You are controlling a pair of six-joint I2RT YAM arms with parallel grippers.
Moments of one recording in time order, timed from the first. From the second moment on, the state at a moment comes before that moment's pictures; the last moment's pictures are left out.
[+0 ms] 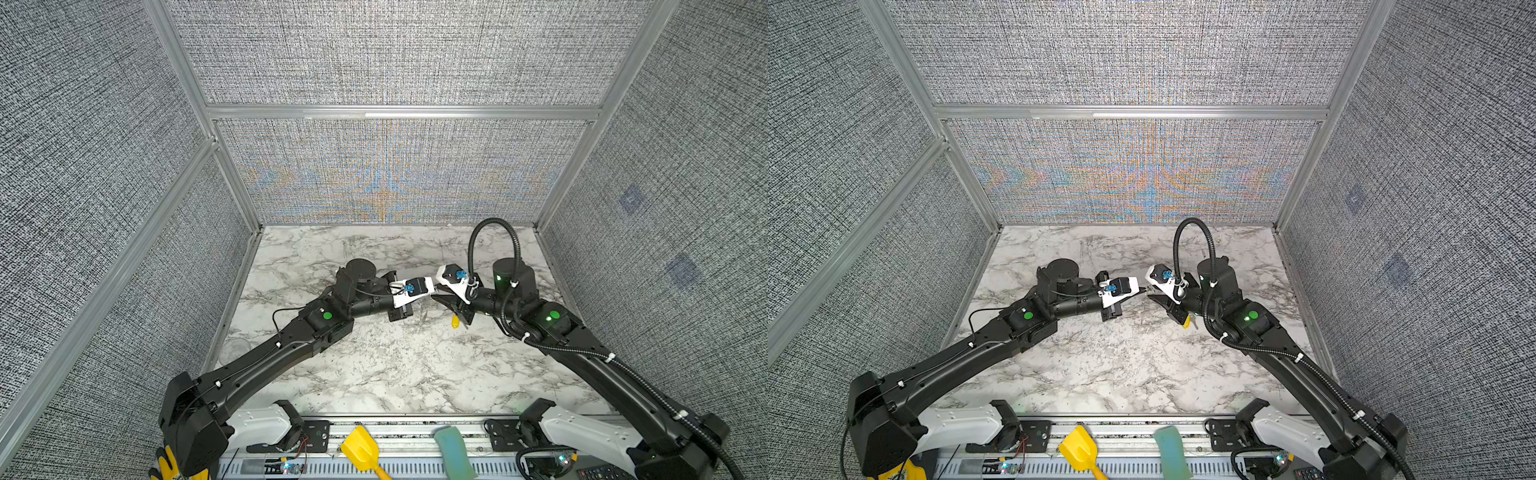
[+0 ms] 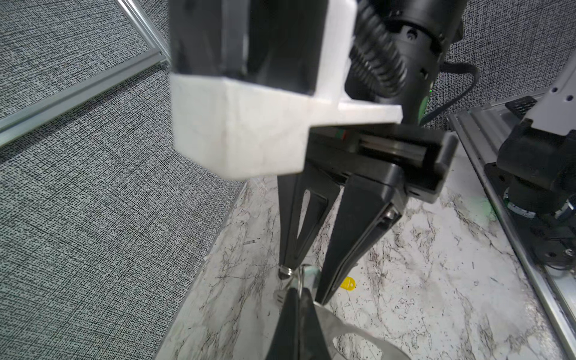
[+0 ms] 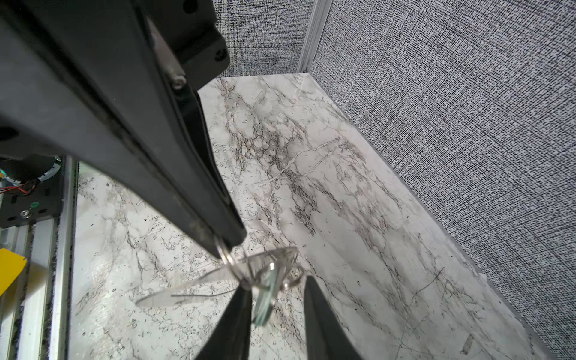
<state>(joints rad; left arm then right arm) -0.84 1.24 1.03 -0.04 0.43 0.53 0.59 1.05 1.01 -0.40 -0.37 -0.42</state>
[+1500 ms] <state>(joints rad) -0.71 1.17 0.81 0.35 0.49 0.18 0.64 1.11 1.05 -0.56 -0.21 -0.50</state>
